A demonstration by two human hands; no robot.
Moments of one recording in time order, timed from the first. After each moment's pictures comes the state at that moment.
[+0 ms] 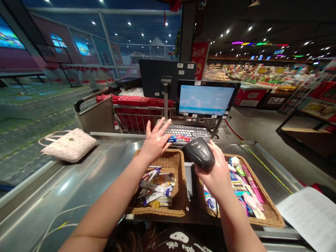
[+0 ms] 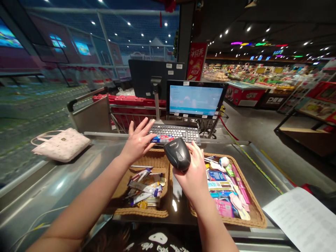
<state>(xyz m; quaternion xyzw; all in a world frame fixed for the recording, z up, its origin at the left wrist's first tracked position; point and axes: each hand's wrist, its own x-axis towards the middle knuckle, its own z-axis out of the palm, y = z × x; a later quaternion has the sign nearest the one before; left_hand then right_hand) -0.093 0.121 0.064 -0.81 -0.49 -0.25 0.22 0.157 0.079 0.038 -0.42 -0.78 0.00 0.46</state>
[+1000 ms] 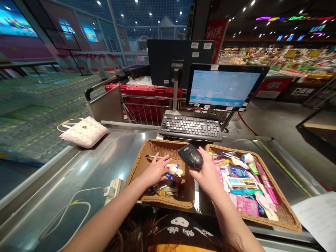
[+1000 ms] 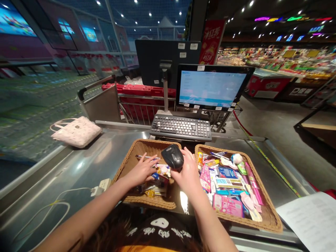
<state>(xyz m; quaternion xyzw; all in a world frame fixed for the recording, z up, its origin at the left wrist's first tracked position) -0.133 0.063 -0.087 -0.87 -0.49 -0.03 -0.07 0.121 0.088 -0.025 -0.45 -0.79 0.17 0.38</state>
